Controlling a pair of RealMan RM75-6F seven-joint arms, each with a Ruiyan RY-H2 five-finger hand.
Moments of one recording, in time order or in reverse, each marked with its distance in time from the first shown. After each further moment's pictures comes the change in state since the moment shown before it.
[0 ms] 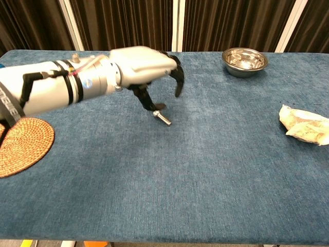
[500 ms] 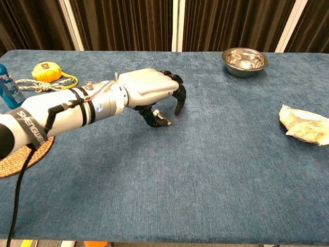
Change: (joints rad) left arm 0.014 -0.150 0.029 0.268 0.115 -0.018 -0.130; right arm -0.009 0.003 -0.002 -0.006 -0.008 0.010 -0.003
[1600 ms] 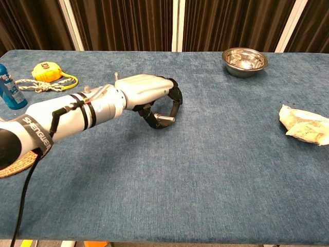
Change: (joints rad) left arm 0.047 -0.024 -0.052 0.024 0.003 -0.024 -0.221; right arm -0.013 0.003 0.000 -0.012 -0.003 0.013 -0.011
